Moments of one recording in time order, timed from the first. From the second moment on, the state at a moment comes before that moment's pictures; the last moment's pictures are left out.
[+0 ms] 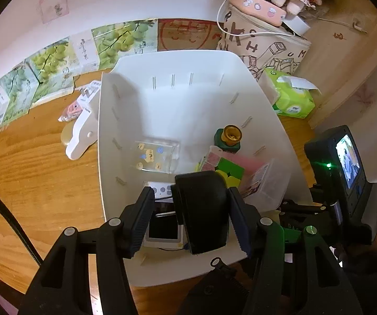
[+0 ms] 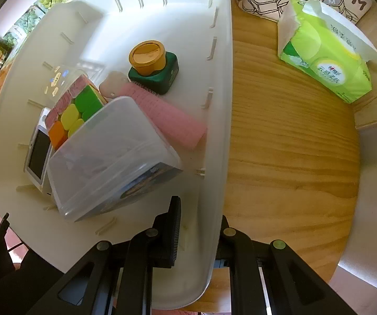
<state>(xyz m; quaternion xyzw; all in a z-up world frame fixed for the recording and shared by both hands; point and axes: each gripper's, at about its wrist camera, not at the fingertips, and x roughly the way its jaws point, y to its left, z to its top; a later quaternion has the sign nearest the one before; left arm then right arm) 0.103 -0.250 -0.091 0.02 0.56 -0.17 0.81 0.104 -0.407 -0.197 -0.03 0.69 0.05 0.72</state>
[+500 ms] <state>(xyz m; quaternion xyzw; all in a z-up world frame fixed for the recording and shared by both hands) 0.124 -0.194 -0.084 0.00 0.53 -0.20 0.82 0.102 -0.413 -0.203 0.01 0.70 -0.02 0.71</state>
